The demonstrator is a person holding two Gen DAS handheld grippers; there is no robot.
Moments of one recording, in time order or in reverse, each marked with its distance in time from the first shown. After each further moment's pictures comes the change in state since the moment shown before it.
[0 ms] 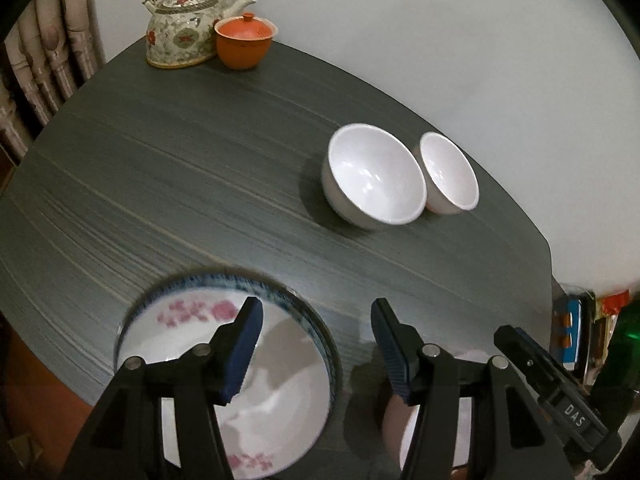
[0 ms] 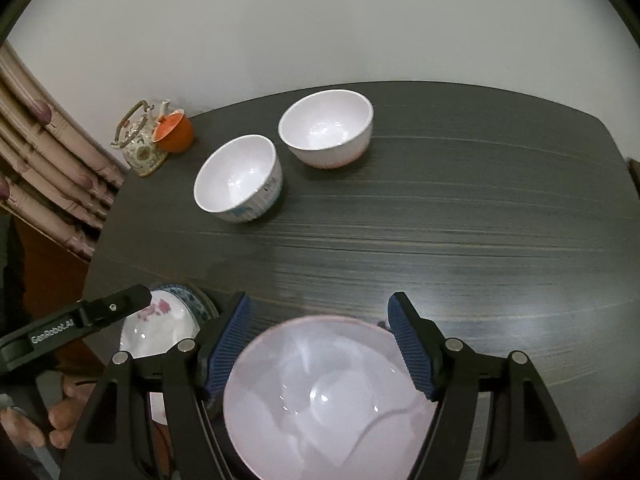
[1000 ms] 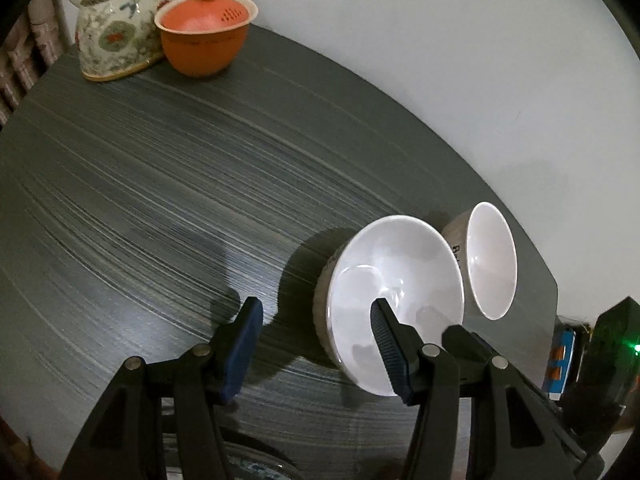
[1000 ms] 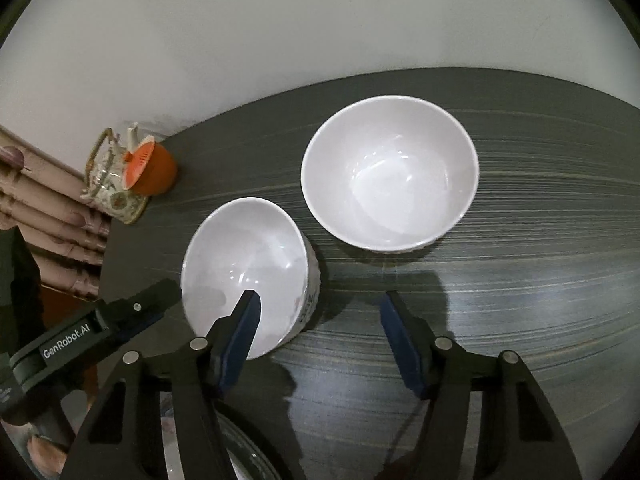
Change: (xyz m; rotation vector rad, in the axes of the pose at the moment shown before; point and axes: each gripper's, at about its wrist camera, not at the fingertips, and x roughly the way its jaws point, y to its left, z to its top) left arm 0.102 -0.003 0.115 -0.049 0.093 -0.036; right arm 0.124 0.025 0.108 0.098 0.110 0.032
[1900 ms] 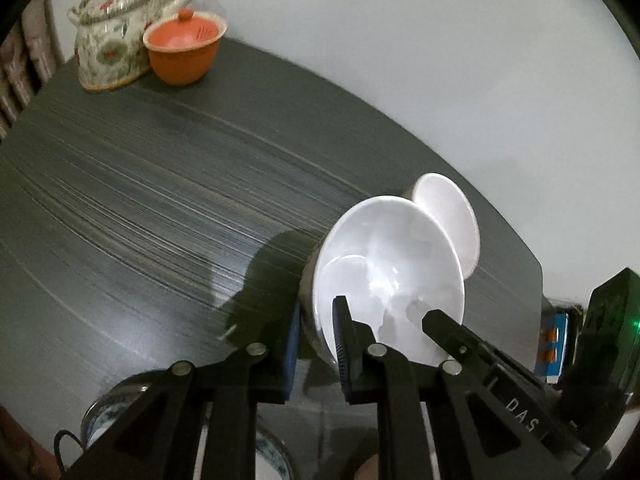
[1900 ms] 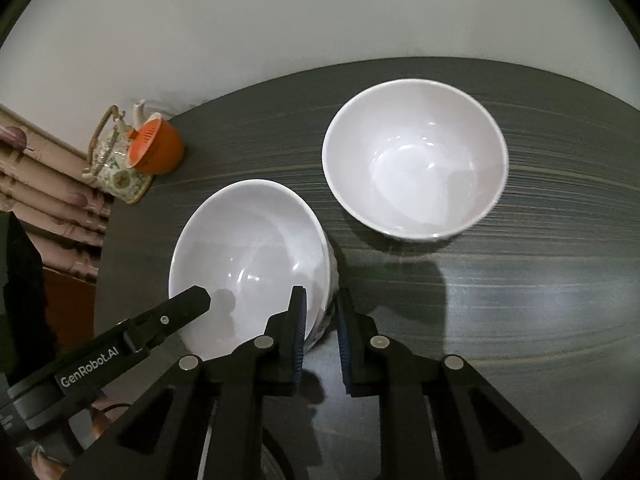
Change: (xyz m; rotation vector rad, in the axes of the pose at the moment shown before) left arm -0.040 -0.028 -0.029 0.068 -0.041 -0.034; right arm -0.008 0.013 -0.008 -0.042 0.030 0.032
